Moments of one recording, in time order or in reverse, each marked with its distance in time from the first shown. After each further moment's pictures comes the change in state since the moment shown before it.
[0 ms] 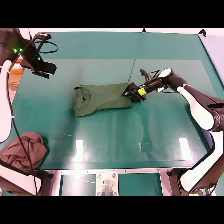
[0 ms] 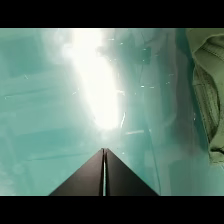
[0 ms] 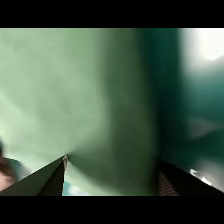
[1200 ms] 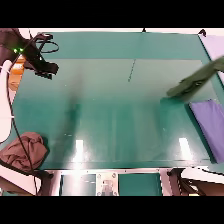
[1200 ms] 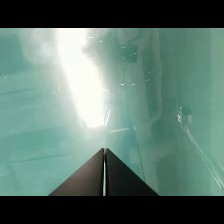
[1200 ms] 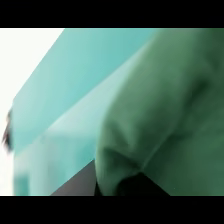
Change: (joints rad) left arm 0.000 0.000 0.000 -0.070 -0.016 -0.016; right arm -0.936 0.512 0.103 0.093 0.142 -0.006
